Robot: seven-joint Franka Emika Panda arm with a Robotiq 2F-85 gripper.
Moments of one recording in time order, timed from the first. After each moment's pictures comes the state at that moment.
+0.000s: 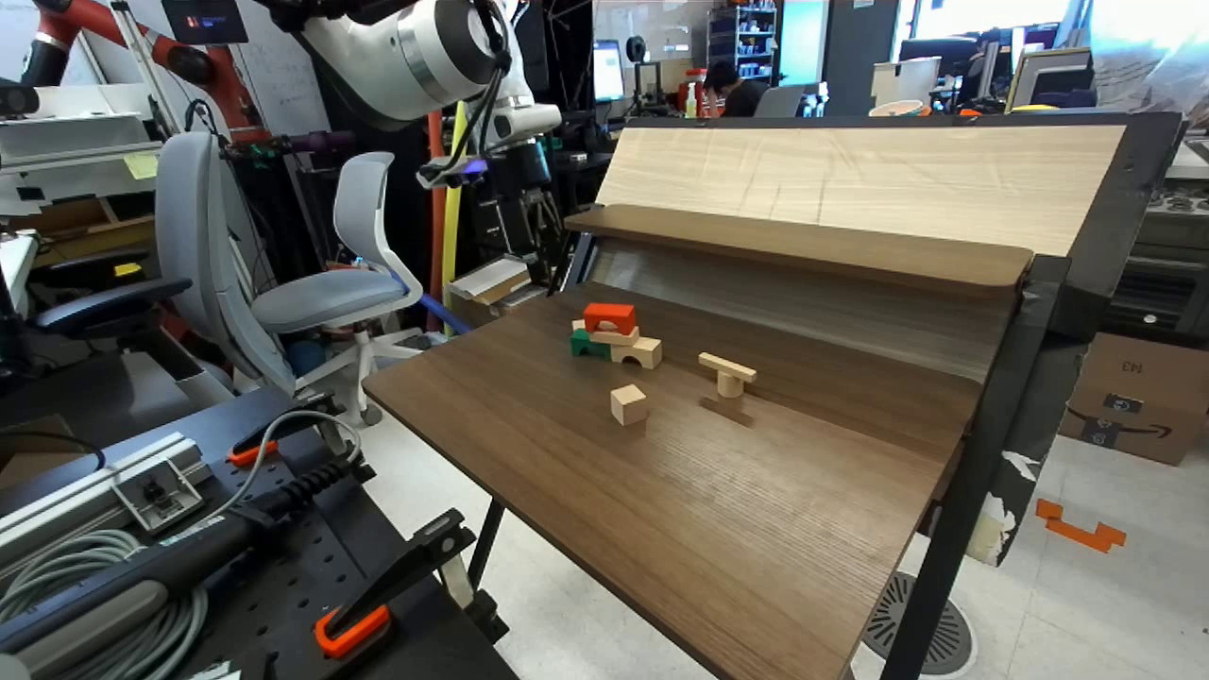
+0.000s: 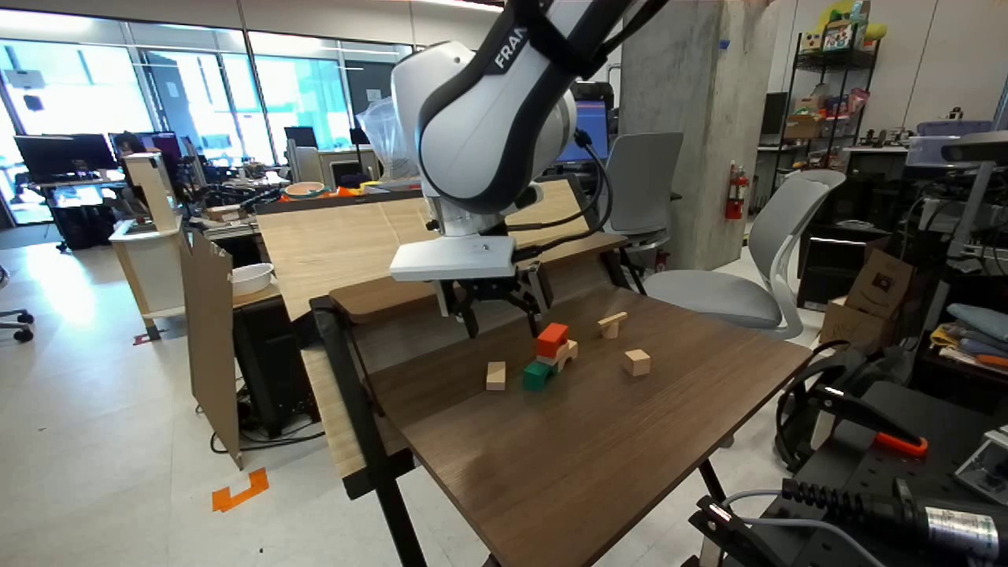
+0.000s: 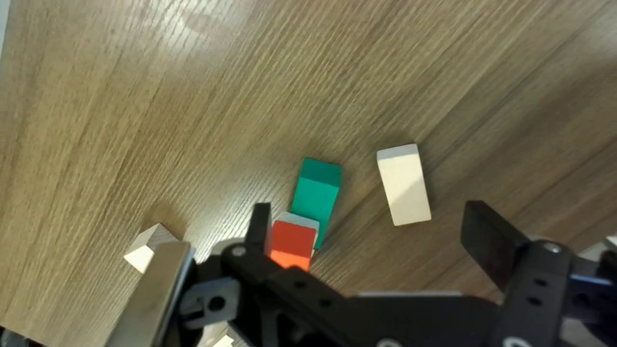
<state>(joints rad) 0.27 0.71 0.01 -1.64 -0.35 2.29 1.42</state>
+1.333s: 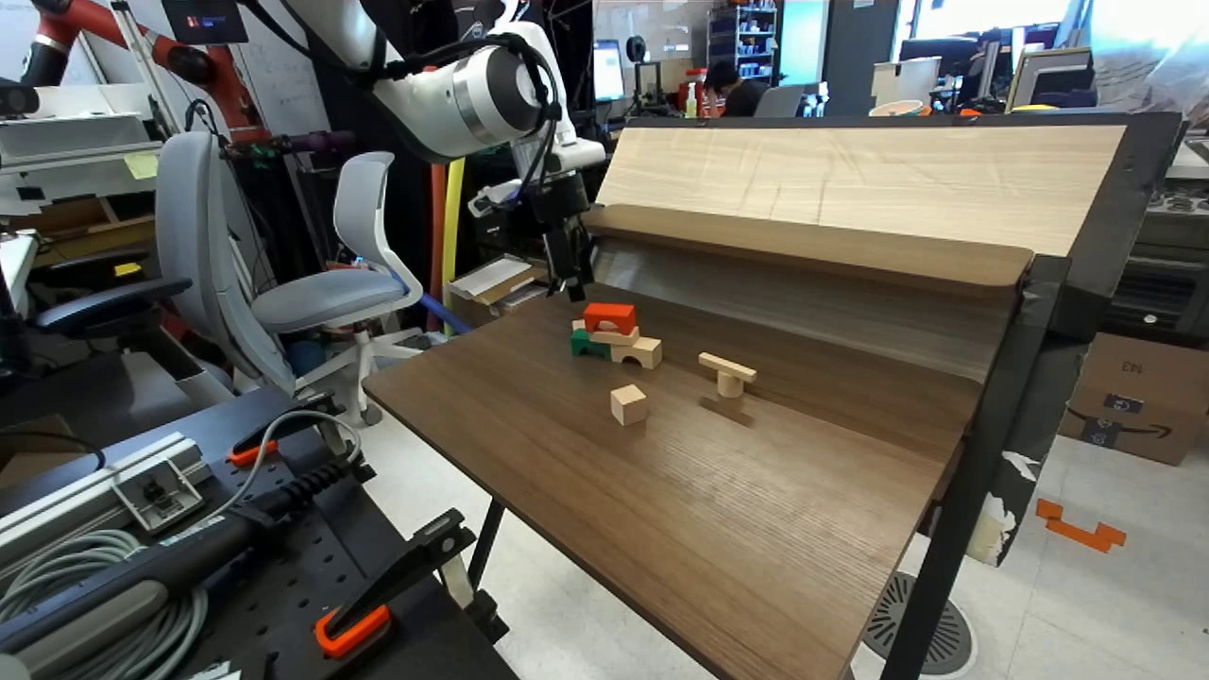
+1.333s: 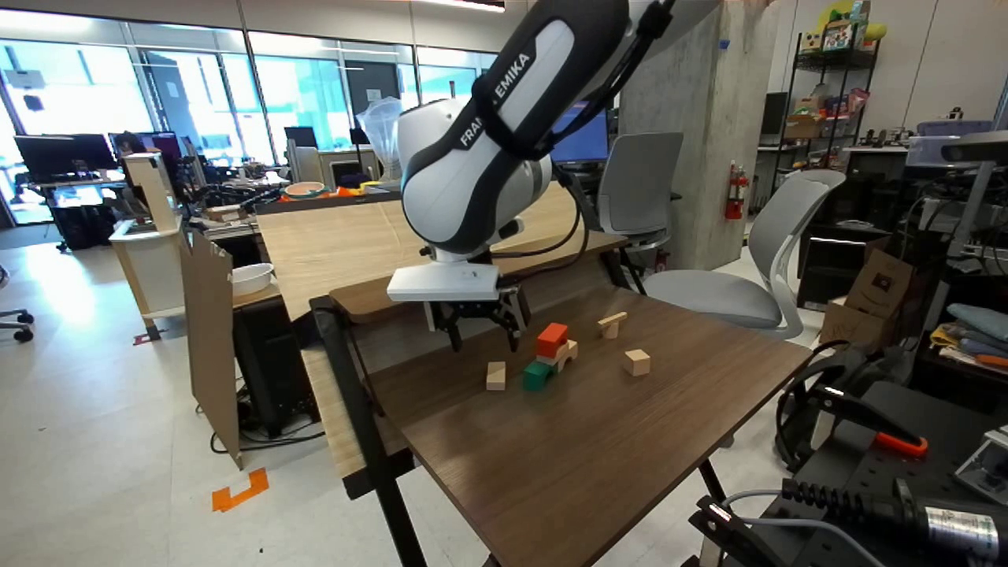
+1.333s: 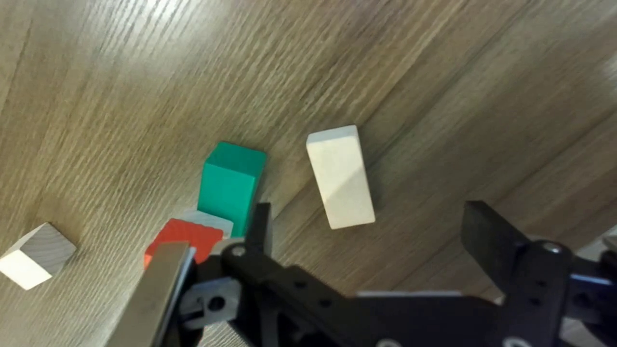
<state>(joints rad) 0.27 0.94 -0.03 -1.36 -0.25 2.29 1.27</state>
